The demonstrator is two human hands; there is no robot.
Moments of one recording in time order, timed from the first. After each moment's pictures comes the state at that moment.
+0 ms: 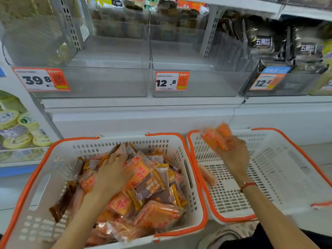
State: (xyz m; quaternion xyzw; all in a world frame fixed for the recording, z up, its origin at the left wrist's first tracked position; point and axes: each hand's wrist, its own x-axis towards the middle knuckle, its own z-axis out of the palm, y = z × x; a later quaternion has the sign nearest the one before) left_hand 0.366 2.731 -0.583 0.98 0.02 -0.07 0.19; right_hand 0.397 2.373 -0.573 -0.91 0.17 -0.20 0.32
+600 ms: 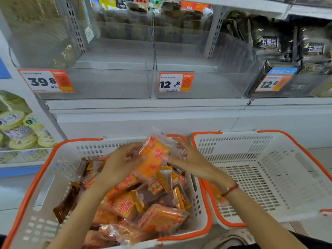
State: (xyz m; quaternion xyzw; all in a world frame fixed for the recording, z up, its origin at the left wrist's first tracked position) left_hand 0.372 2.723 -0.541 0.87 -0.04 -0.03 0.48; right_hand 0.381 2.490 -0.524 -0.88 -0.10 0.14 0.45
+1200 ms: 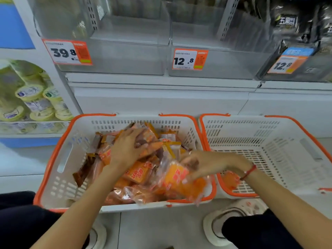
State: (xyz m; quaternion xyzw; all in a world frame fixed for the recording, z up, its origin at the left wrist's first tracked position) left_hand 0.355 2.745 -0.601 0.96 -0.05 0.08 0.27; right_hand 0.340 2.483 -0.520 -0.84 -0.27 0.39 0.25
